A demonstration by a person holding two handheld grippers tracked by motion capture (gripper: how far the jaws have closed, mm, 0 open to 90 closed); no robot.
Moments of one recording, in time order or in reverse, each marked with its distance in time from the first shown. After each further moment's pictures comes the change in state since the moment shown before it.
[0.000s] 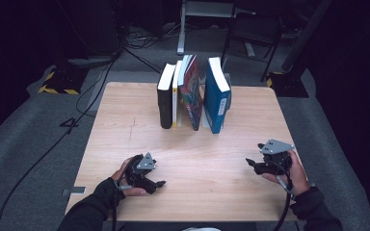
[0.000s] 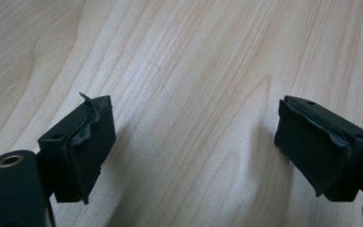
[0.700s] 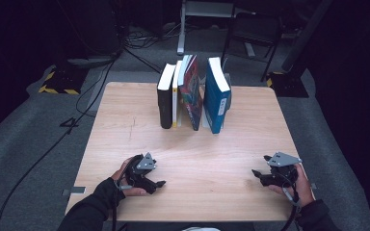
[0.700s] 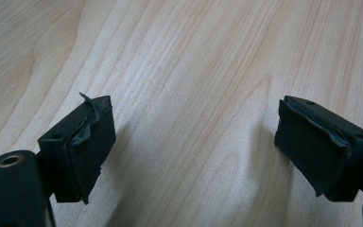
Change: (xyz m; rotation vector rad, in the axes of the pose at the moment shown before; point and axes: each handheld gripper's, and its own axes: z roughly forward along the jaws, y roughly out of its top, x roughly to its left) left arm 0.000 0.000 0.000 0.000 0.000 0.000; right arm 0.004 -0.054 0.002 0.012 0.012 0.055
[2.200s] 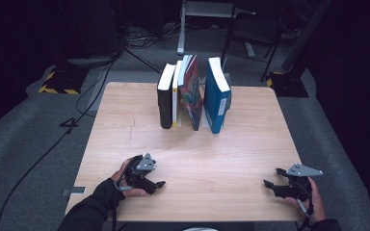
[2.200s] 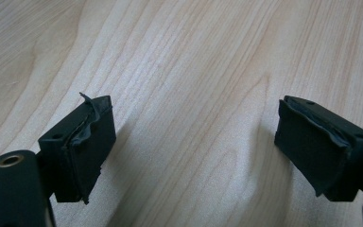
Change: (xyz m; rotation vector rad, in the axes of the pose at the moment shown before) left arm -0.002 -0.001 -0.001 0.003 0.006 -0.004; right arm -0.014 -0.064 -0.013 -0.036 0.061 0.242
